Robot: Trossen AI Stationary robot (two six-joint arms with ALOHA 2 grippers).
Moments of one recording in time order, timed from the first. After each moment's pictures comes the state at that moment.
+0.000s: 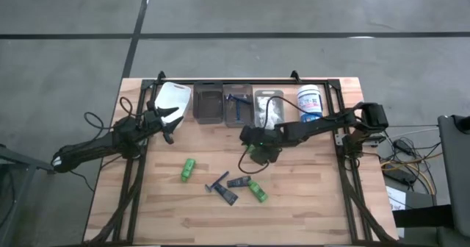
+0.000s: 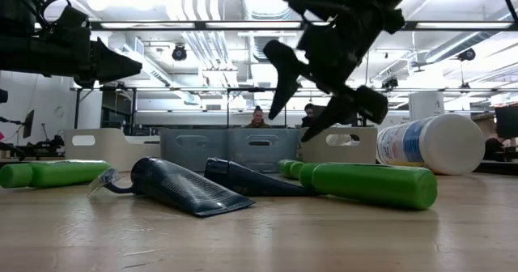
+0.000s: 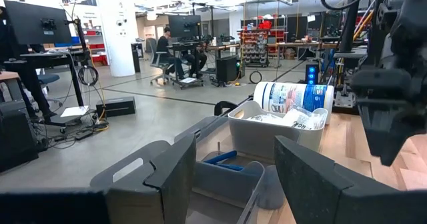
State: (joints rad) left arm 0.28 0.05 0.01 0.05 -0.26 0.06; right arm 0.04 1.72 1.04 -0.24 0.11 -1.13
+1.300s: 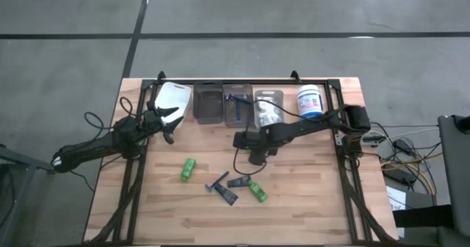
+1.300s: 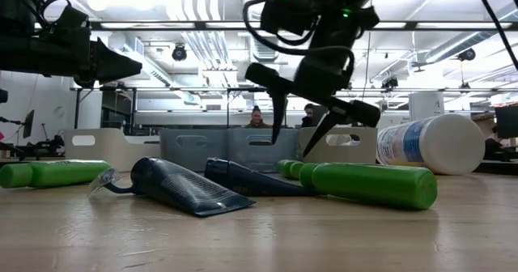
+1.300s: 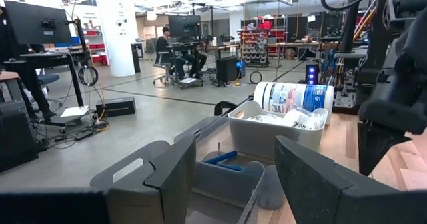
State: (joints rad) left arm 0.28 0.05 0.01 0.05 -0.26 0.06; right arm 0.04 1.90 1.28 -0.56 0.22 -1.40
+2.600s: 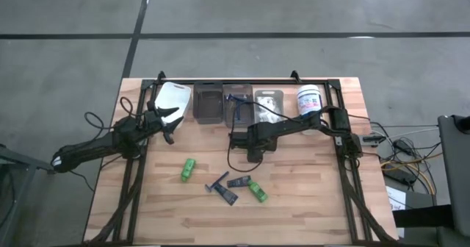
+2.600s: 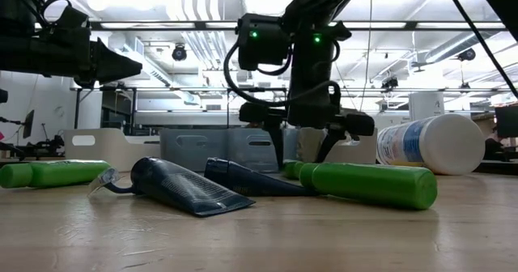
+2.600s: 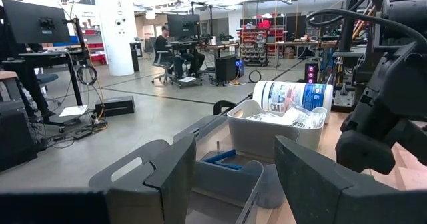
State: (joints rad) left arm 0.28 0.05 0.01 0.05 -0.25 0.06; right arm 0.00 2.10 1.48 -0.82 0.26 -1.44
